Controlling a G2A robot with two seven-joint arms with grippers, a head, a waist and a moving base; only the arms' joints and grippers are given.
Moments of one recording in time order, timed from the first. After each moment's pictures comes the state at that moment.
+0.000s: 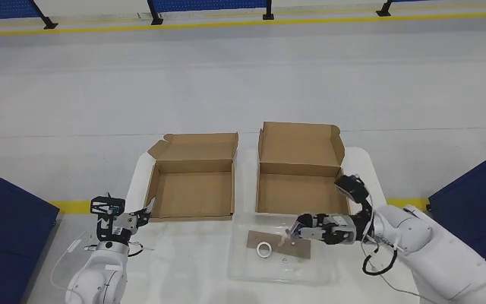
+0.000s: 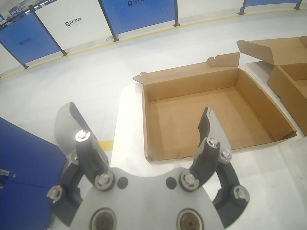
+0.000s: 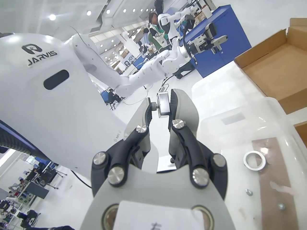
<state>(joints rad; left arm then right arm) 1.73 -1.15 -1.60 -1.80 1.33 0.00 0.00 -1.19 -0.60 0.95 -1.68 0.52 -1.01 0.81</state>
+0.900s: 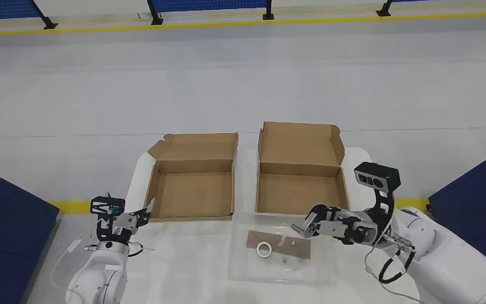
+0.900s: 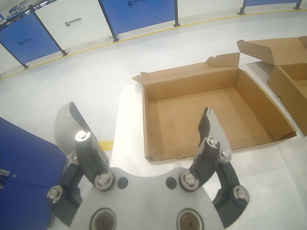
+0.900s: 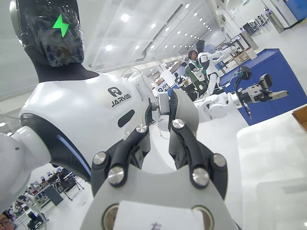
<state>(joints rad) 1.73 -1.15 -1.60 -1.80 1.33 0.00 0.00 -1.22 -0.58 0.99 -1.90 0.83 -1.01 0.80</state>
